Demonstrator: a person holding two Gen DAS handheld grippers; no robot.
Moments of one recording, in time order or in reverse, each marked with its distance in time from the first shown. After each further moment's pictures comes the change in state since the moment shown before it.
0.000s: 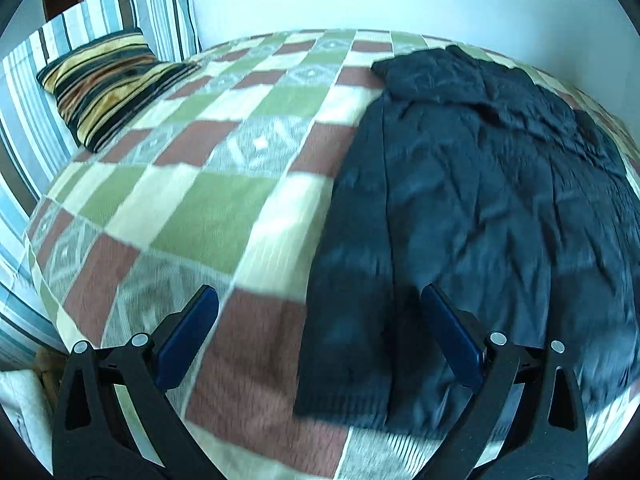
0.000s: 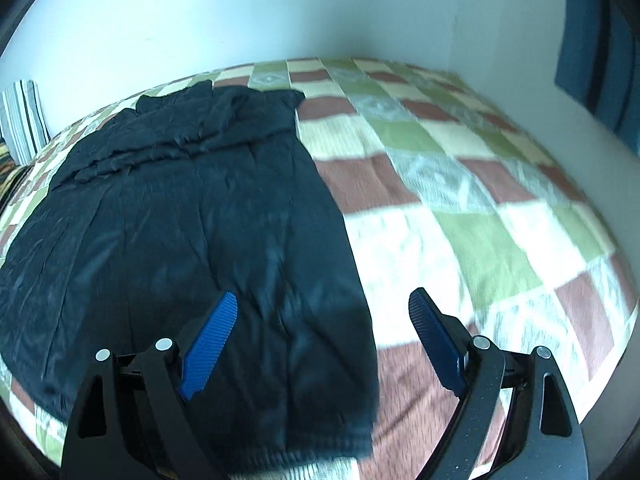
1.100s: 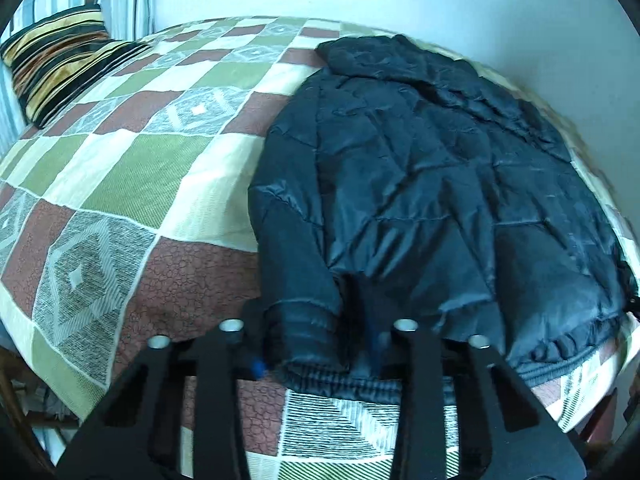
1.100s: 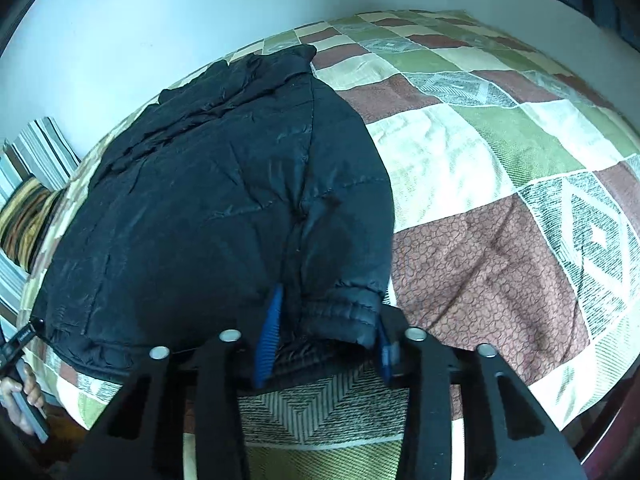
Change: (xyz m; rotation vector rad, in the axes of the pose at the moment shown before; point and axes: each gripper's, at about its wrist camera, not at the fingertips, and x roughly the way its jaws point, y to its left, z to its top) left arm 0.001 -0.008 -0.026 -0.012 0.009 -0.255; right arm -0.005 -0.006 -0.050 0.150 0.101 0.204
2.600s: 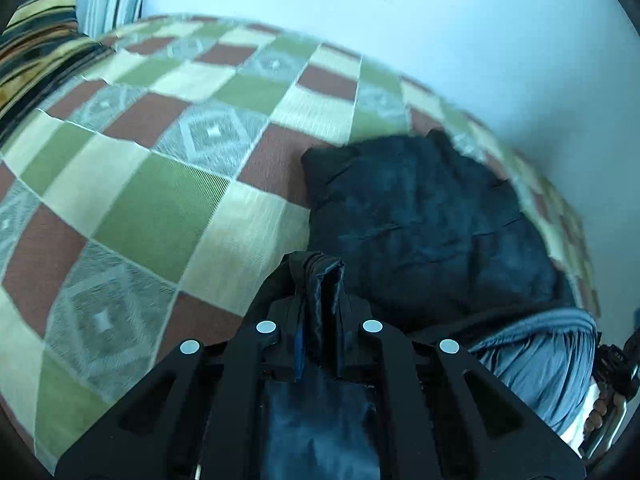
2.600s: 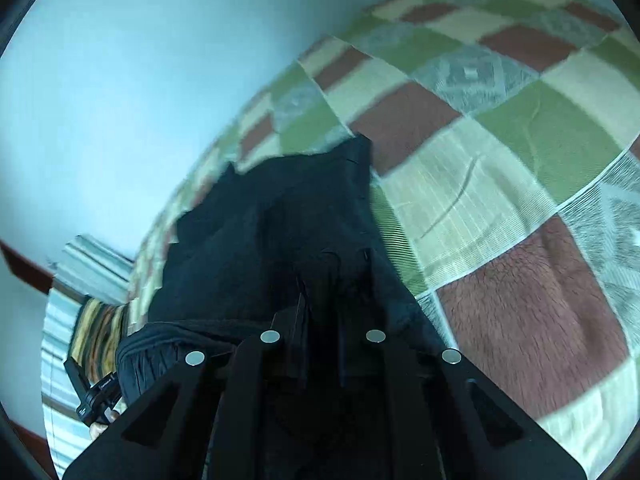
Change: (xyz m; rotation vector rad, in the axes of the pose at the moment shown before) left arm 0.127 0.006 0.235 -0.185 0.034 -0.084; right arm 0.127 0.009 0.223 0.293 0.034 0.294
